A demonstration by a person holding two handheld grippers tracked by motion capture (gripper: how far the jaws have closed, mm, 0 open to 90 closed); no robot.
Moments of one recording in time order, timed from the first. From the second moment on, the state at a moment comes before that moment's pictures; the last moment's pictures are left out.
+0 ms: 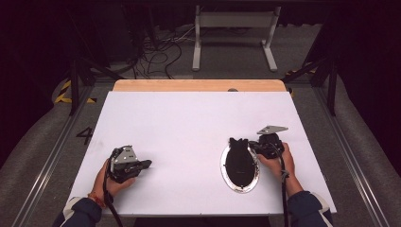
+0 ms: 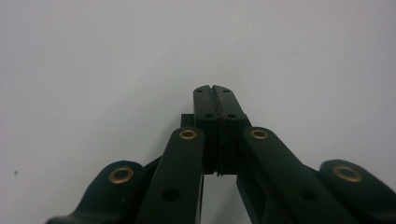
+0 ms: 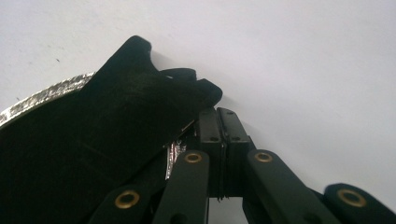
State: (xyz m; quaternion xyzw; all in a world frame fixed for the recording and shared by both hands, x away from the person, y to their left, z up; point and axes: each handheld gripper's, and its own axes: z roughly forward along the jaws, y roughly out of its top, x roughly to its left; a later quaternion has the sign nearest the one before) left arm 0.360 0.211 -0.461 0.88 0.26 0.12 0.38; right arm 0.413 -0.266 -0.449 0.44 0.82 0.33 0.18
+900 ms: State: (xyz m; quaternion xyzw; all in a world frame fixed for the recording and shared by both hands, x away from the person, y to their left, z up) left arm 0.379 0.156 -0.457 0.89 0.22 0.10 0.39; right arm 0.412 -0.168 -0.453 0.36 0.85 0.34 0.19
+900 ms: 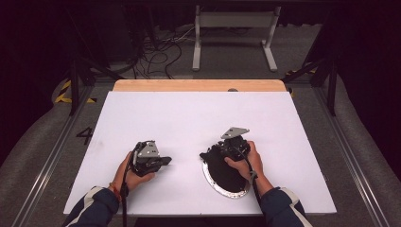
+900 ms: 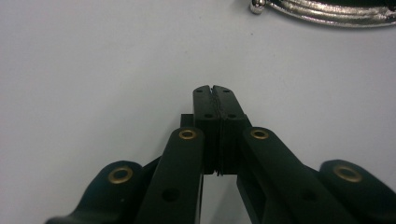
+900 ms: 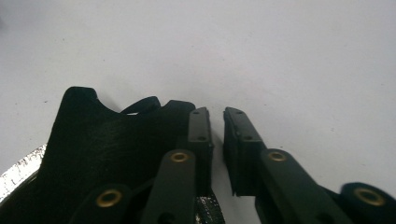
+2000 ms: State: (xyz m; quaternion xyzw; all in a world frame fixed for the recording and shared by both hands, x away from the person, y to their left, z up) left arm 0.427 0.049 -0.458 0.89 0.17 0.09 0.41; right arm 0.265 -0.259 -0.448 0.29 0.88 0.36 0.12
